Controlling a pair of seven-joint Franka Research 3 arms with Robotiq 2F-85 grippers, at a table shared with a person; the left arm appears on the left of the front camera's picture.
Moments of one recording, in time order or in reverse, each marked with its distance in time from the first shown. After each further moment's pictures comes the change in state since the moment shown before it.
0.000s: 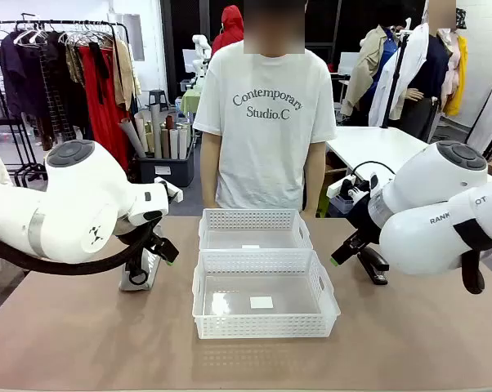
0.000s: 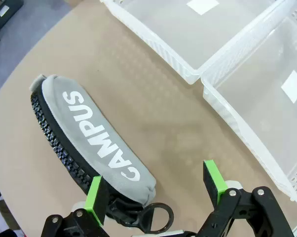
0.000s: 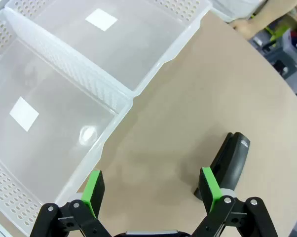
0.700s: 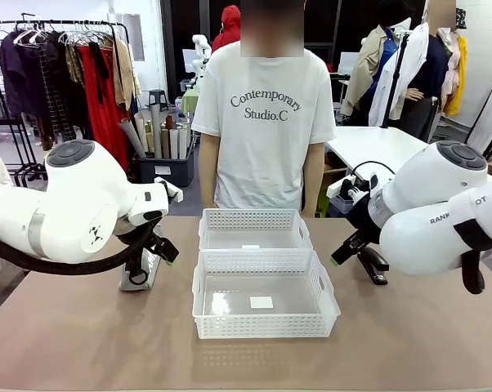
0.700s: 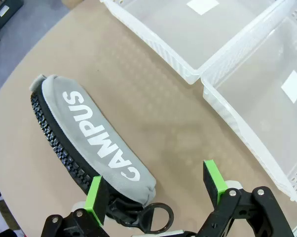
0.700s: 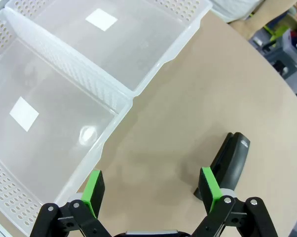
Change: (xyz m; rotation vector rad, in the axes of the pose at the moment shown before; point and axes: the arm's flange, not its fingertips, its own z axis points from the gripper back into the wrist) left arm 0.000 0.000 0.000 0.000 0.000 0.000; right arm 0.000 0.000 0.000 0.000 0.000 0.001
